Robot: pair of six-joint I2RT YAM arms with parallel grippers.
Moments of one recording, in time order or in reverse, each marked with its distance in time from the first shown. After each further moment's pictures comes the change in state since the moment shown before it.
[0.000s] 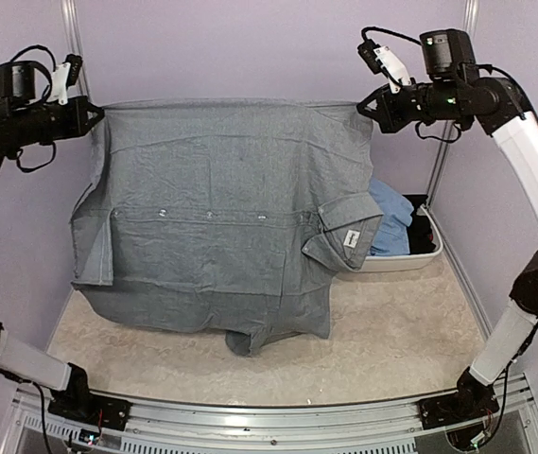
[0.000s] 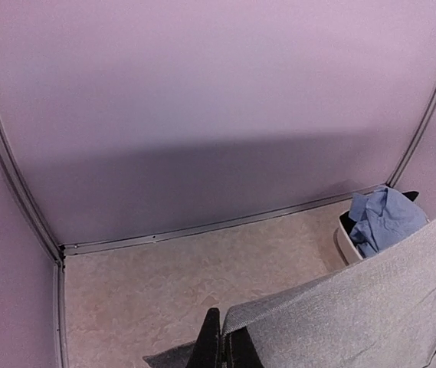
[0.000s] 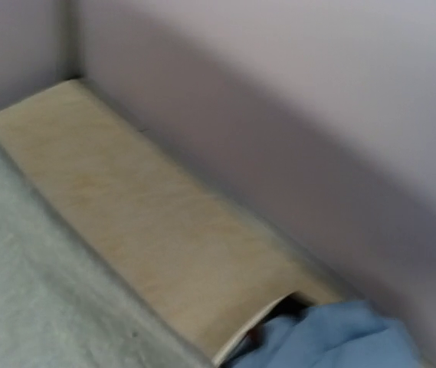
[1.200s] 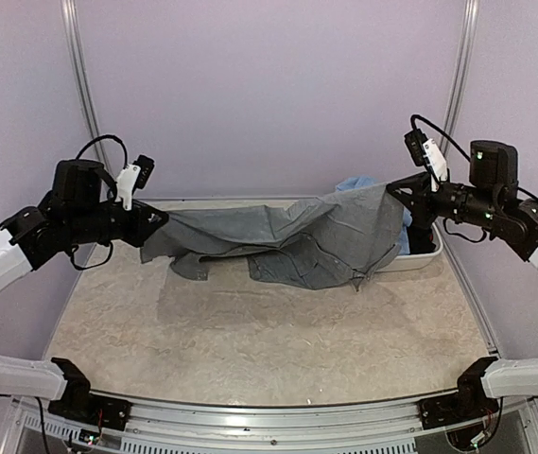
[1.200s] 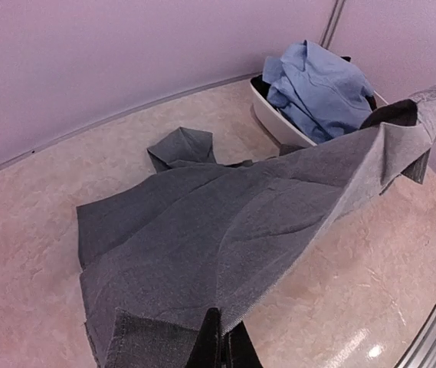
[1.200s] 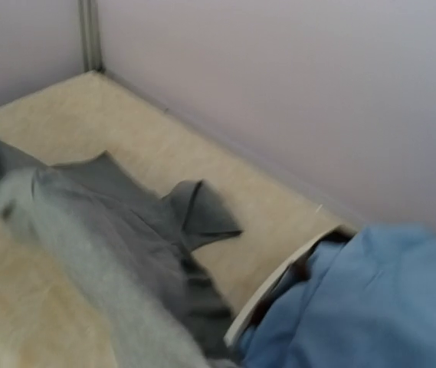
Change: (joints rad) left arm -0.375 -0.214 -0.778 0.357 -0.104 -0.054; right arm -0.106 -0.575 -1.079 0.611 -0.153 0.033
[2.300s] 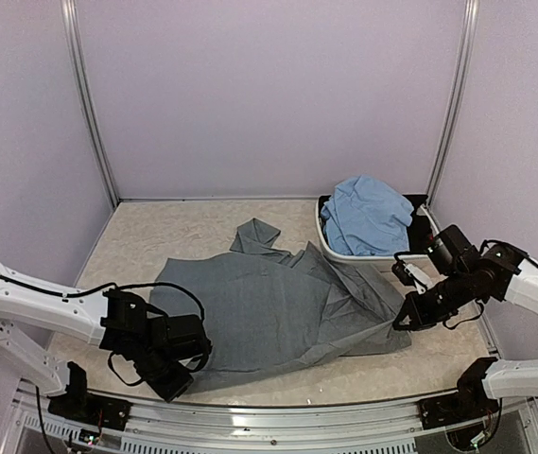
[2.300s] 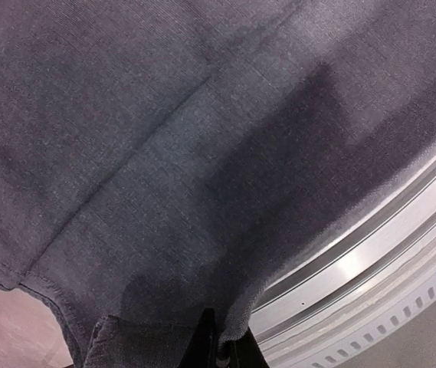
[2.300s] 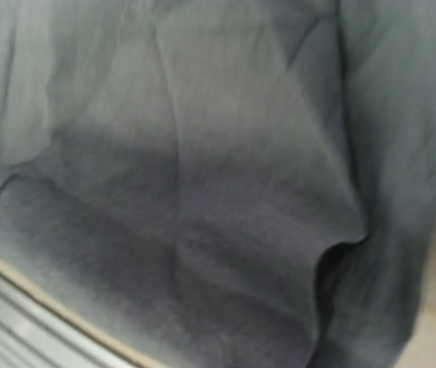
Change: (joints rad) left arm -0.780 0.323 -0.295 -0.438 -0.109 -0.497; right arm 0.077 -0.068 -0.398 -0.525 -0.058 0.513
